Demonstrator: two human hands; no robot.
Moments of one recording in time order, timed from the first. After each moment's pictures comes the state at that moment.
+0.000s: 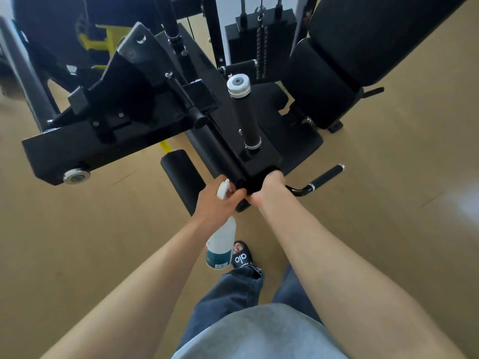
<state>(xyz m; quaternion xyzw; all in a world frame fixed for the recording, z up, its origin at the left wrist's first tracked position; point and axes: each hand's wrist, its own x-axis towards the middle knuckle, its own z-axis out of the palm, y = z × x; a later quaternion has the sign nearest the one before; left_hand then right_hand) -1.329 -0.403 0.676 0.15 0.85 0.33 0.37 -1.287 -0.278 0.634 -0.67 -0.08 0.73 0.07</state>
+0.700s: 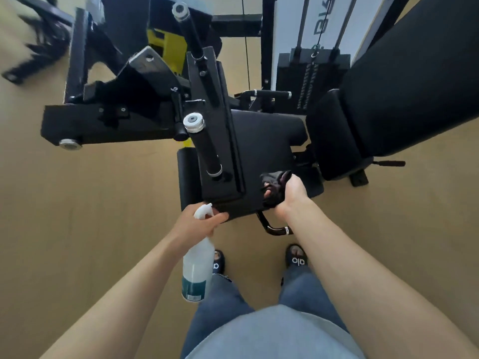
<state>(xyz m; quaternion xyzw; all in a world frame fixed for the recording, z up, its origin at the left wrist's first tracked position) -1.256 -0.335 0.690 -0.05 0.86 0.36 0.36 -1.241 -0.111 0.652 -0.55 -0.23 0.80 -0.07</state>
